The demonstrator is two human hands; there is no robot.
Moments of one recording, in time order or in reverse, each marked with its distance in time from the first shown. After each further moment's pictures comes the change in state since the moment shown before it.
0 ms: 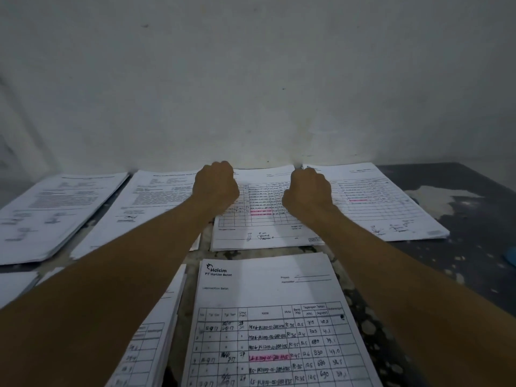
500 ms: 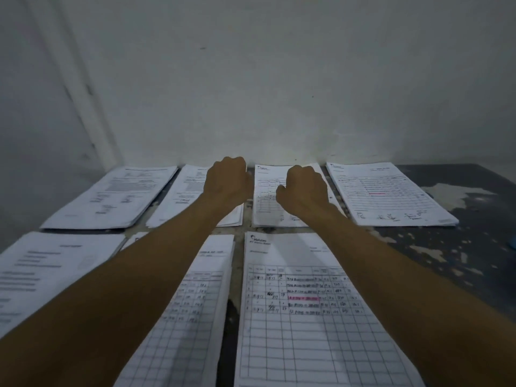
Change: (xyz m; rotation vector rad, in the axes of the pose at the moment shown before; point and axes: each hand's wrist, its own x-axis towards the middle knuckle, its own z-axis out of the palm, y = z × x) left_hand -0.079 -0.026 -0.094 -0.053 0.089 -0.030; right_hand -0.069 -0.079 -0.043 0.191 0.006 -0.047
